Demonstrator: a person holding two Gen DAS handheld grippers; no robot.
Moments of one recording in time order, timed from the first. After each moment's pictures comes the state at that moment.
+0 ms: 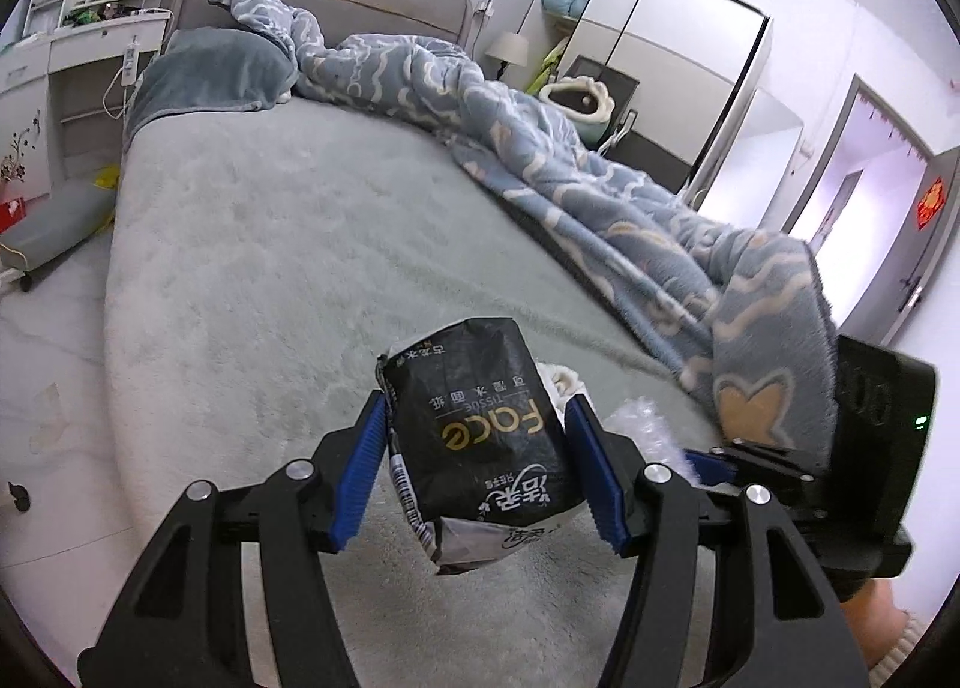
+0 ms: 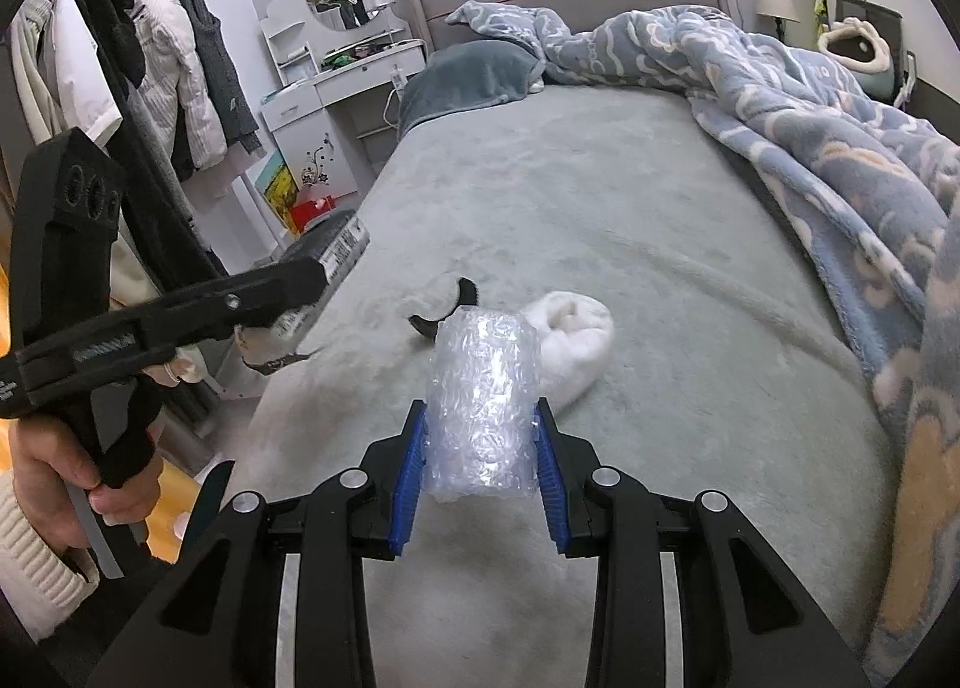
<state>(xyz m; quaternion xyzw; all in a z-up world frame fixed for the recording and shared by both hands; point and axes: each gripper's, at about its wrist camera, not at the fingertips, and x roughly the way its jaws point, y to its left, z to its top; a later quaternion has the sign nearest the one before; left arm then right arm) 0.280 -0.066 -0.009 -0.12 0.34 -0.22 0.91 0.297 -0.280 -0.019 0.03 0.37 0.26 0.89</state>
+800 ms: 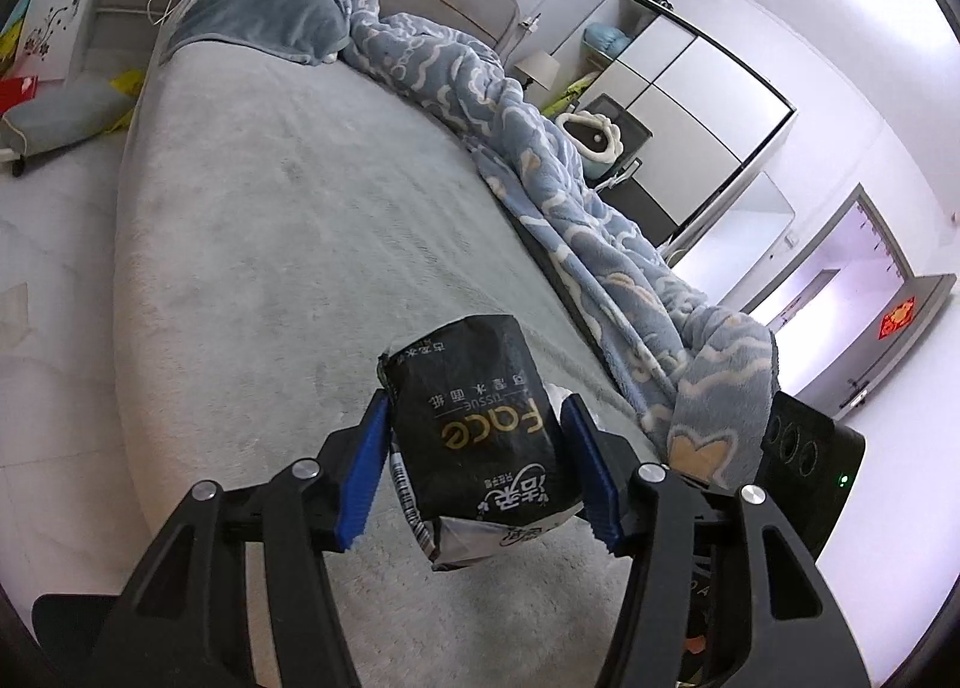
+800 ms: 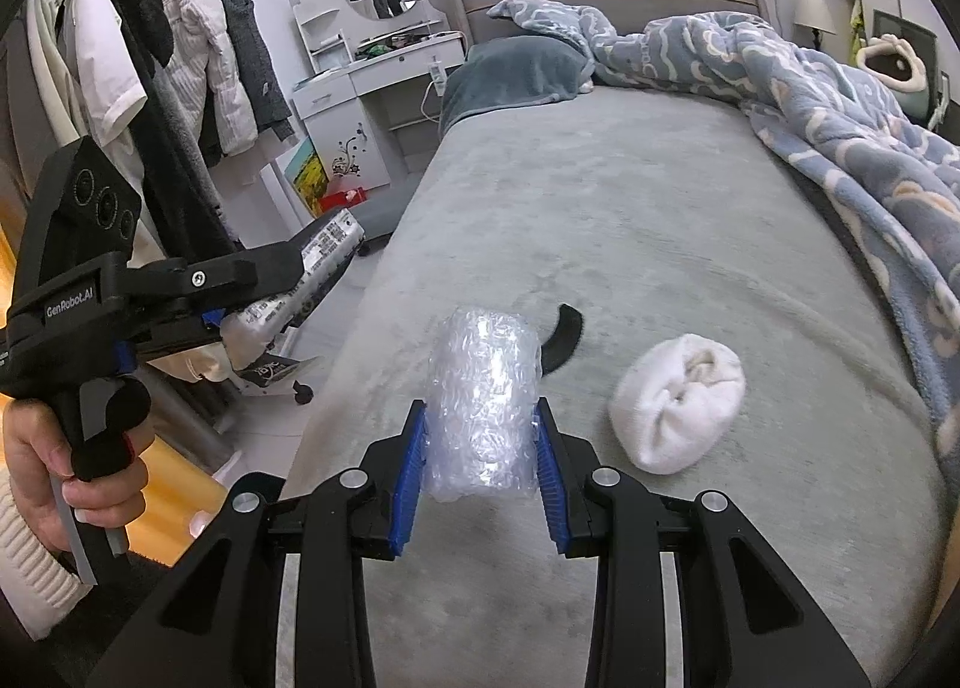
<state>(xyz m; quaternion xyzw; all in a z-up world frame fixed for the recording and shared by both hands) 0.278 0.016 -0.010 -0.25 0.36 -0.23 0.87 0.307 -0.219 -0.014 0.02 0.37 0.29 0.88</state>
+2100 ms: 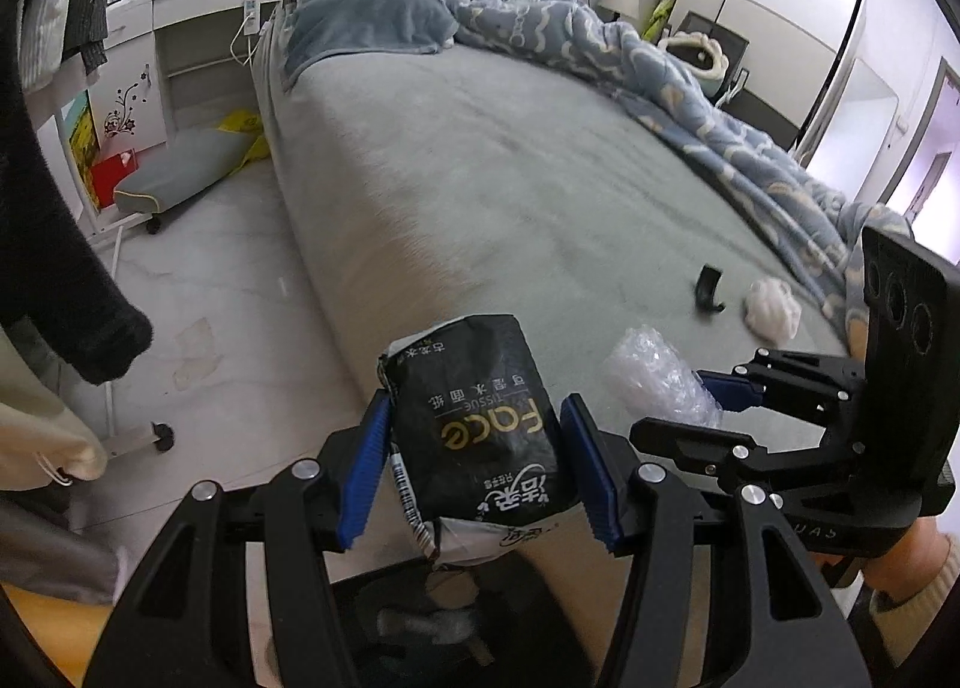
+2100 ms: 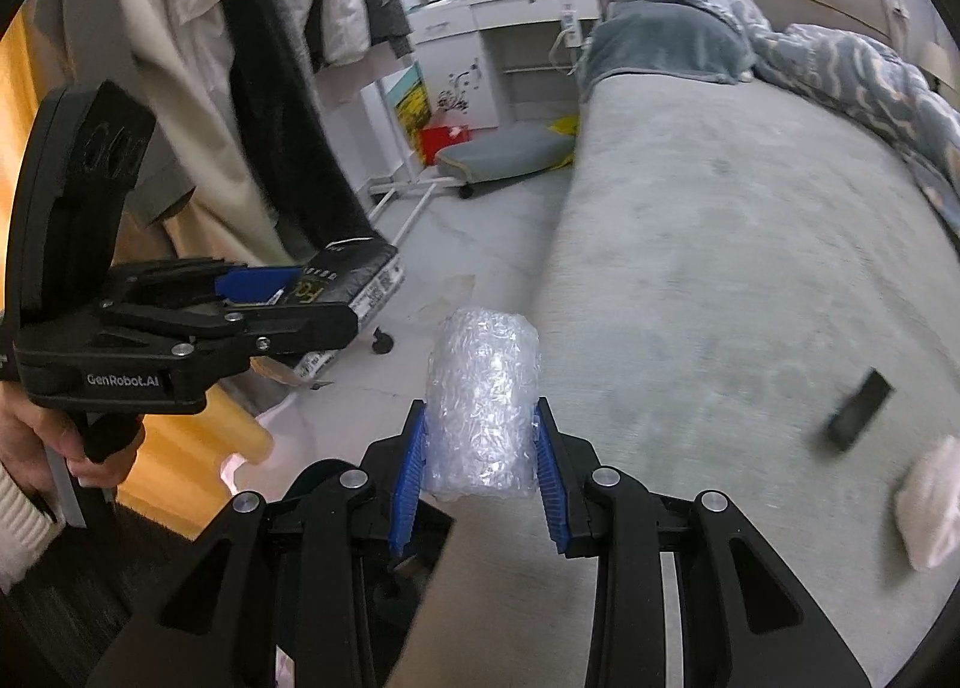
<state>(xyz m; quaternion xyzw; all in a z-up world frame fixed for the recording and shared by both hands) 0.238 0.135 -0.031 -0.07 0.43 -0.10 0.89 0.292 -0.044 -0.033 -0.07 0.40 0.40 0.82</state>
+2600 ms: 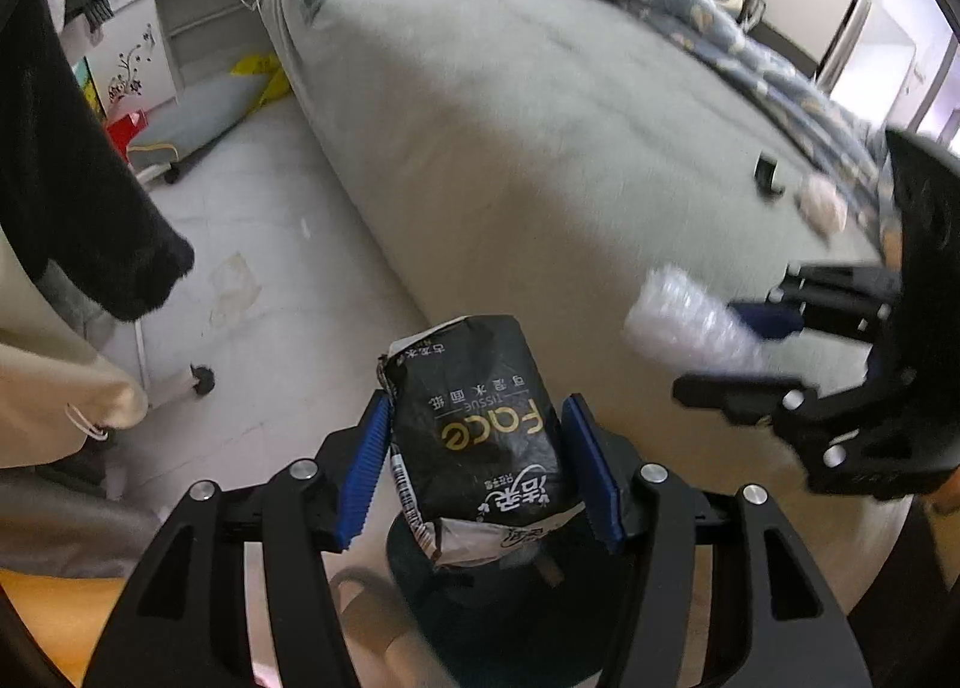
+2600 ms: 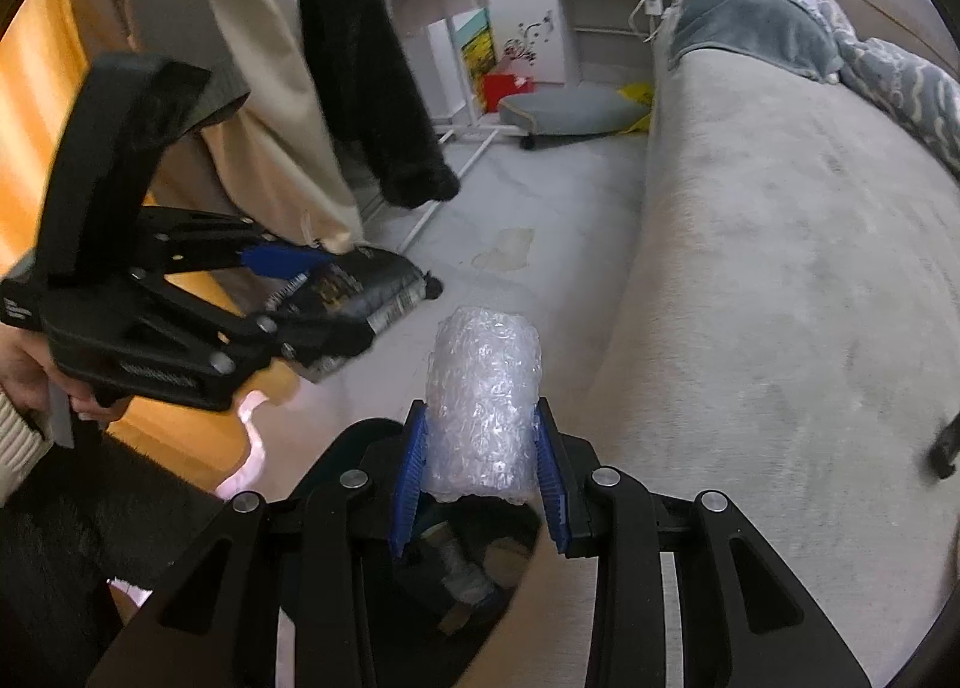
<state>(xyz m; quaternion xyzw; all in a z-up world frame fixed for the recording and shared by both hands) 0.207 0.185 -0.080 -0.02 0.51 -0.10 0.85 0.266 0.017 -0.057 -0.13 0.43 0.44 0.78</state>
